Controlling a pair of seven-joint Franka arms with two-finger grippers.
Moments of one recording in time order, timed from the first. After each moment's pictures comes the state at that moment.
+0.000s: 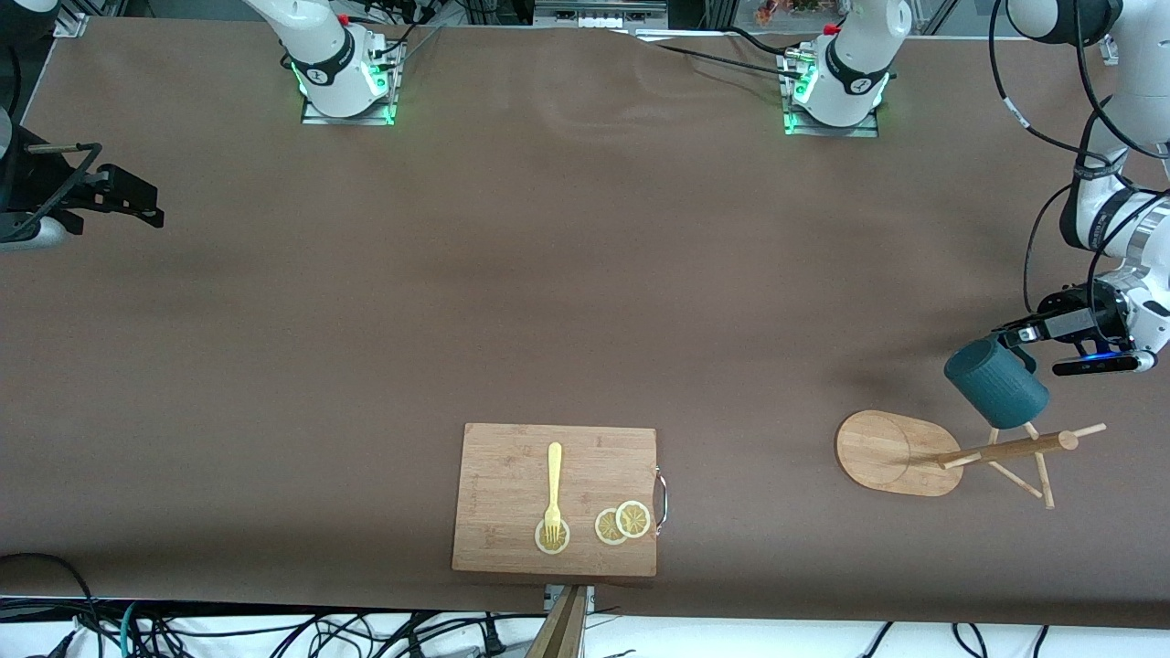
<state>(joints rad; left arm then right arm) 0.20 0.69 0.44 -1.82 -1.73 1.10 0.65 0.02 0.02 -0.04 -1.62 -0.02 1.57 -0.13</state>
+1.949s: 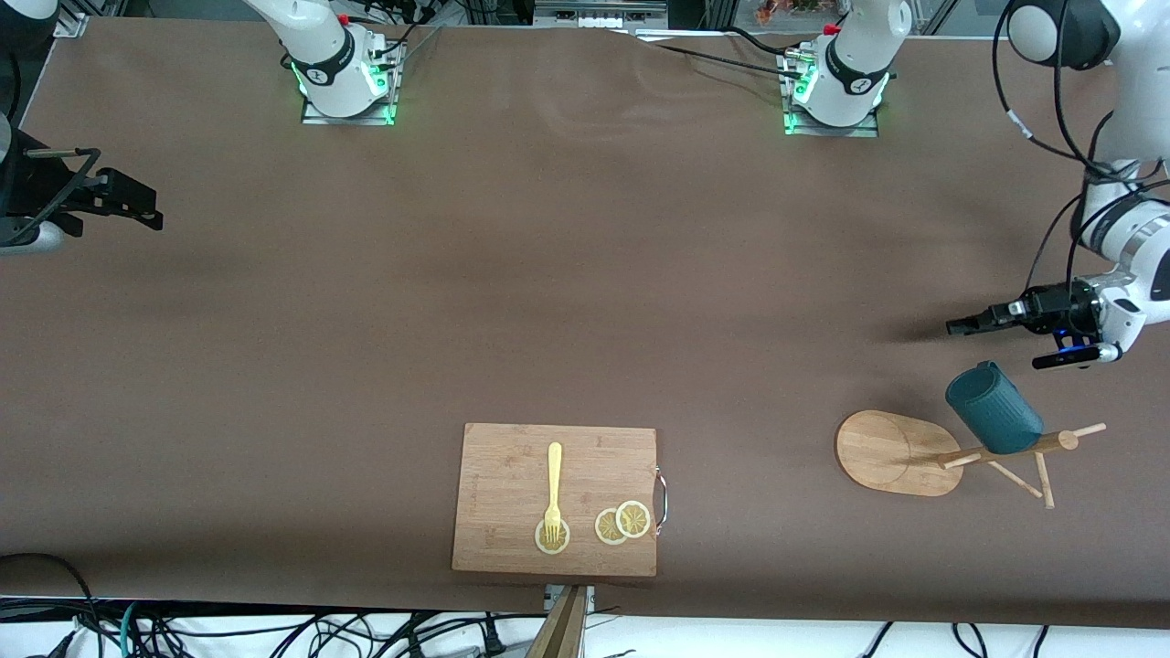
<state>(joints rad) 0.25 0.73 0.42 -1.74 -1.37 1.06 0.85 0.02 0.03 -0.05 -1.62 -0.02 1.58 -0.13</state>
